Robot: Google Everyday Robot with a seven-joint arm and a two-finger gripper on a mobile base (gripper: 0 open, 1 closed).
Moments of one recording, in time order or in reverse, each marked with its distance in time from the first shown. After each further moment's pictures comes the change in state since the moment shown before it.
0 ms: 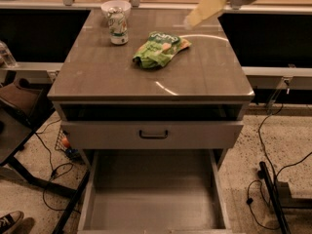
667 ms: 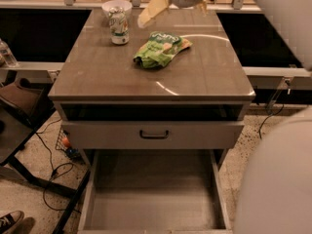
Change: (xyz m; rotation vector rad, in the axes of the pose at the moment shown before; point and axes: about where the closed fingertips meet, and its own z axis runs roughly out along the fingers) arm -0.055 0.078 0.072 -0.086 0.110 0.146
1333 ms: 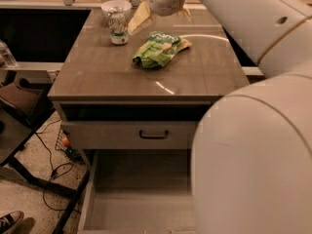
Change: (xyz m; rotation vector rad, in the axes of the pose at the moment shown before) arm -0.029 0.011 0.064 0.081 0.023 0.009
